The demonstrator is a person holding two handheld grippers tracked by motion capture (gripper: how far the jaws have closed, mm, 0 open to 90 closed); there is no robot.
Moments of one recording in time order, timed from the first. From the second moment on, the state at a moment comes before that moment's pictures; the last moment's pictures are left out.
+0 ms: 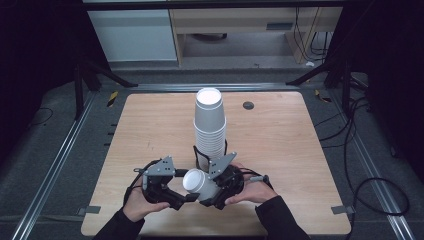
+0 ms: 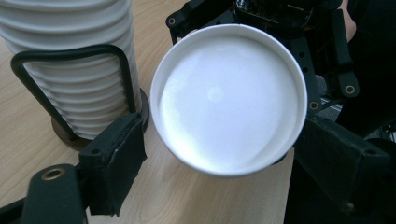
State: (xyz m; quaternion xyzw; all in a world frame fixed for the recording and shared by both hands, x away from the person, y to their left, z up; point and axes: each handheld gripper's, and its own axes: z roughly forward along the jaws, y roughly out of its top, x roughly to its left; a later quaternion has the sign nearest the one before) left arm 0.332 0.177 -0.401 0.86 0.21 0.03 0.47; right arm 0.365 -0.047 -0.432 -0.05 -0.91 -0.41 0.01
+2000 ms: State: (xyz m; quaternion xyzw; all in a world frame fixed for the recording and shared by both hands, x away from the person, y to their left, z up) left arm 0.333 0.180 -0.399 0.86 0.22 0.05 0.47; right arm 0.367 -0.054 -0.416 -0.07 -0.90 -0.43 -0.02
